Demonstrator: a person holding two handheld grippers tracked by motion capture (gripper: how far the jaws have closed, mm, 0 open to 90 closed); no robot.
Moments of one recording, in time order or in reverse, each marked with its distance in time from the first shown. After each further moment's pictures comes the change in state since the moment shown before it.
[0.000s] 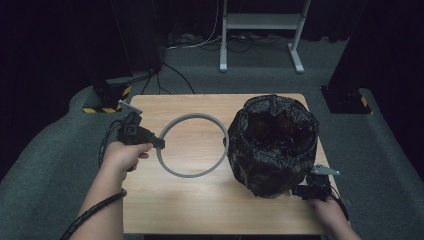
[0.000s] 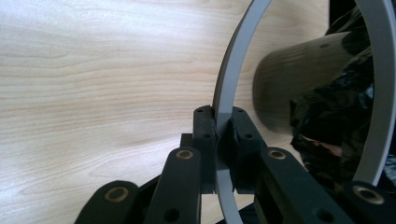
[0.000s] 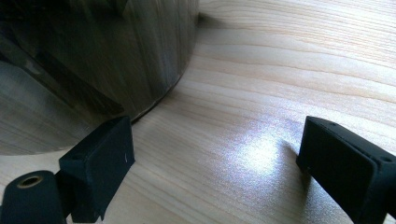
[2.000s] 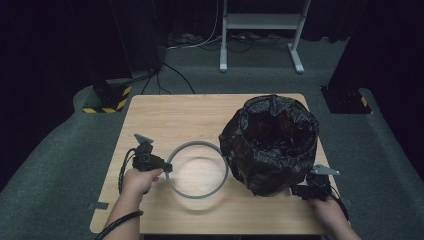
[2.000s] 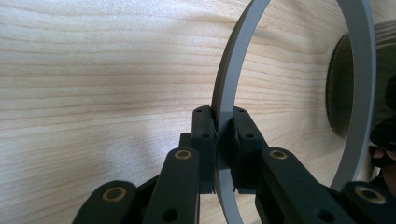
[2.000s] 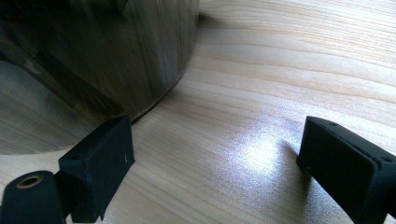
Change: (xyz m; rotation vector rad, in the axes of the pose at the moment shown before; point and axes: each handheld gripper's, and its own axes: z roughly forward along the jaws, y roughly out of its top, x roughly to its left) left arm 0.064 -0.035 0.096 0.016 0.015 -0.057; right arm 0.000 0.000 0.000 0.001 0.002 -0.002
